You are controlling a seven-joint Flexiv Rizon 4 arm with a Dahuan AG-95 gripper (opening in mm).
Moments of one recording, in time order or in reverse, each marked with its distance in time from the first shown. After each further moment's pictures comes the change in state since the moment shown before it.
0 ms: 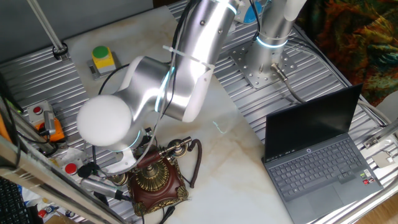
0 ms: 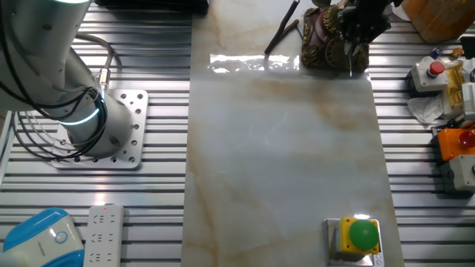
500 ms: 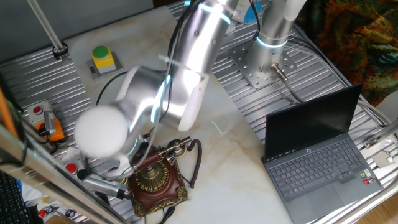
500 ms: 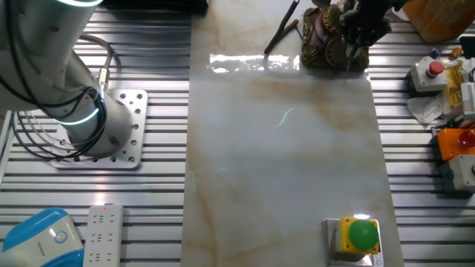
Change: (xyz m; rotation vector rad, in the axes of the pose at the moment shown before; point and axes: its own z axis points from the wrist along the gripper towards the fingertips) arm -0.017 -0.006 0.012 -0.032 0.085 -0.009
